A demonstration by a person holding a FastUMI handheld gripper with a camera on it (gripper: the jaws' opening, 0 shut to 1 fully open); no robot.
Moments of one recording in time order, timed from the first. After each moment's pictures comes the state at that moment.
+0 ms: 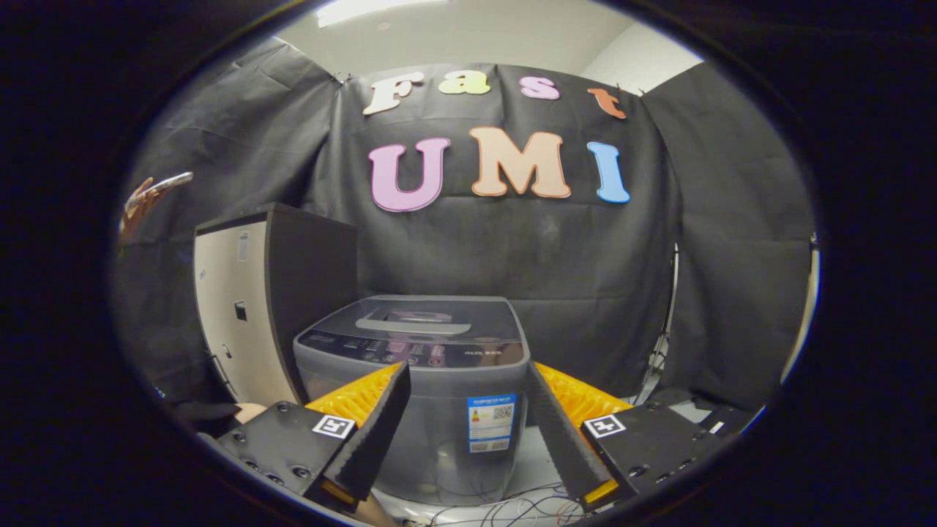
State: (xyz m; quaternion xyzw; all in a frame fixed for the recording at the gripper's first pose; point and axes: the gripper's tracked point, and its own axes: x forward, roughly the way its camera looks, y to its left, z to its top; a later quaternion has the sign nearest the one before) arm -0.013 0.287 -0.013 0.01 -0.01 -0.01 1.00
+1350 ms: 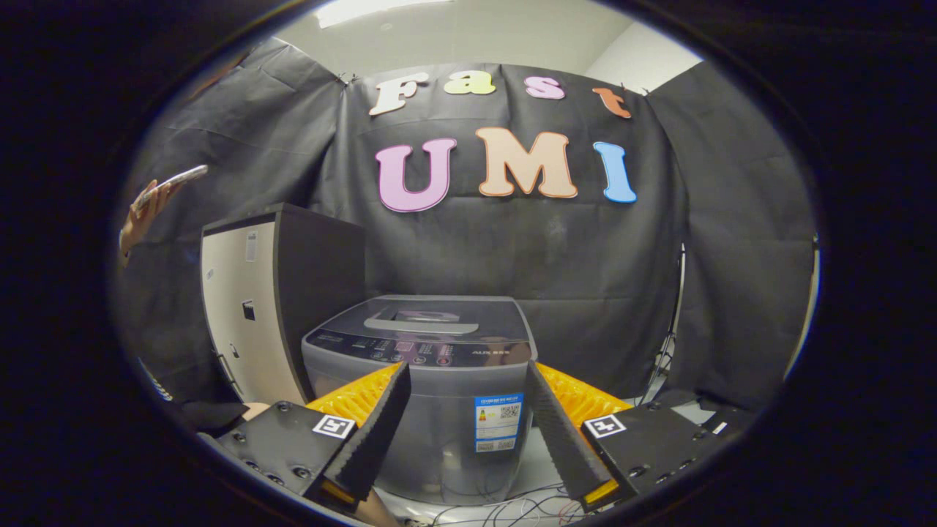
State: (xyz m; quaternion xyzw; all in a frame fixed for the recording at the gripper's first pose) arm 0.005 0.005 -0.013 0.01 0.00 -0.01 1.00
